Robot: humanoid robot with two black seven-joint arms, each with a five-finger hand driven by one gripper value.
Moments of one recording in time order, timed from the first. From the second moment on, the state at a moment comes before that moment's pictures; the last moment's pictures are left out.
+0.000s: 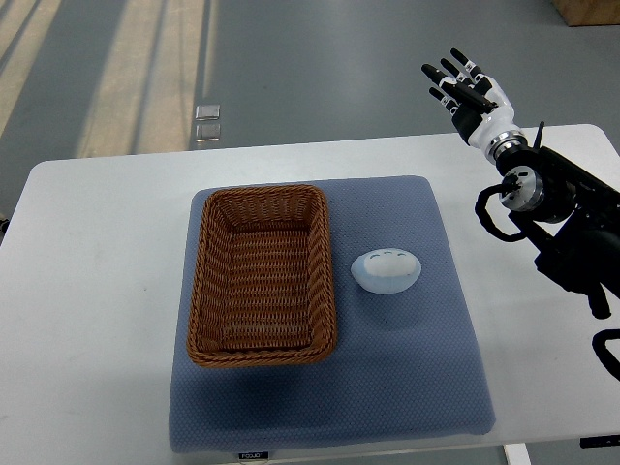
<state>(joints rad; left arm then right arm) 0.00 0.00 -0.16 -0.15 0.06 -0.06 -0.04 0.87 -0.18 0.79 0.62 -0.08 0.00 0.28</state>
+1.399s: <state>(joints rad) 0.00 0.00 -0.16 -0.14 0.06 -0.05 -0.04 0.87 -0.19 0.80 0.62 -0.08 0.00 0.28</state>
